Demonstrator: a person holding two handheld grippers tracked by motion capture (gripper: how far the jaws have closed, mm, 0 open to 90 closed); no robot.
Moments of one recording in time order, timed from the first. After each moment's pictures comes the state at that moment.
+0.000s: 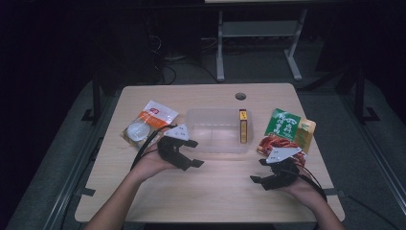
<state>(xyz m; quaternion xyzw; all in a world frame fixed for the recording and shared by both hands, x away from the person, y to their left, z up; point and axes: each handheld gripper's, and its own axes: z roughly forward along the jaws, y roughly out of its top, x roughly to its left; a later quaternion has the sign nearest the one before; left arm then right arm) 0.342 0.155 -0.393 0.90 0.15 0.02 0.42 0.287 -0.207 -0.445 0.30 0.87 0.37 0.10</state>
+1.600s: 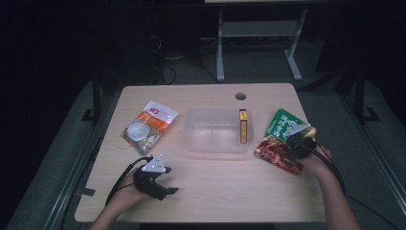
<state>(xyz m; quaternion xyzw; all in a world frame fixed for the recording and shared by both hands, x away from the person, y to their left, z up) 0.285 0.219 -0.448 0.92 0.19 0.05 0.35 0.367 -0.276 -0.457 0.41 0.87 0.21 0.20</state>
